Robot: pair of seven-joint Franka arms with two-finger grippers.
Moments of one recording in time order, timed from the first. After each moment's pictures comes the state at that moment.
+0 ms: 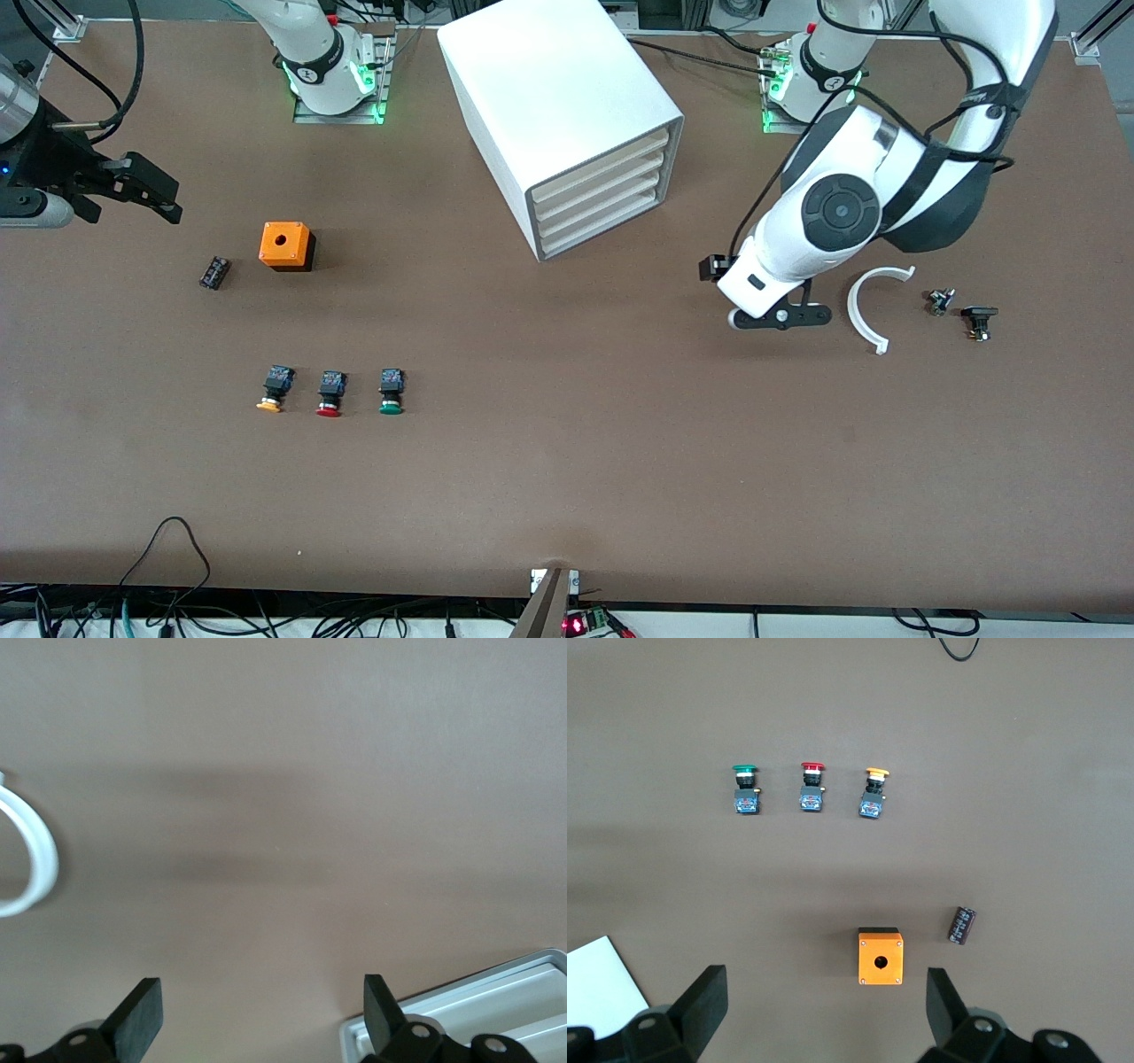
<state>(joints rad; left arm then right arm) 0.20 0.40 -0.71 -1.63 0.19 1.73 -0.59 0.06 0.01 0.03 -1.56 -0.03 1.60 0.08</state>
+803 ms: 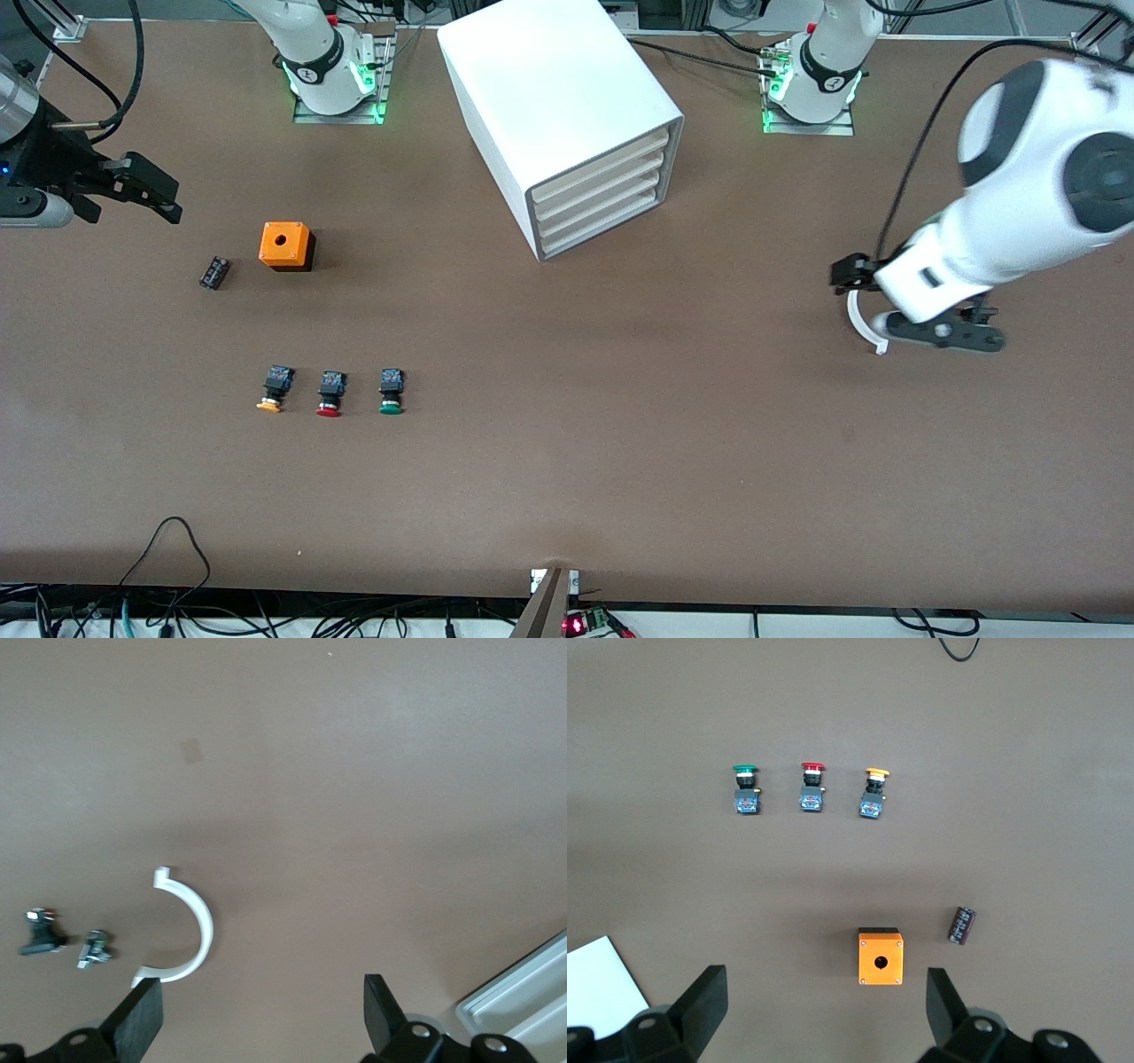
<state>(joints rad) 0.19 0.25 -0.37 -1.50 0.06 1.62 0.00 0.06 0.01 0.03 -1.56 -0.03 1.60 0.08</state>
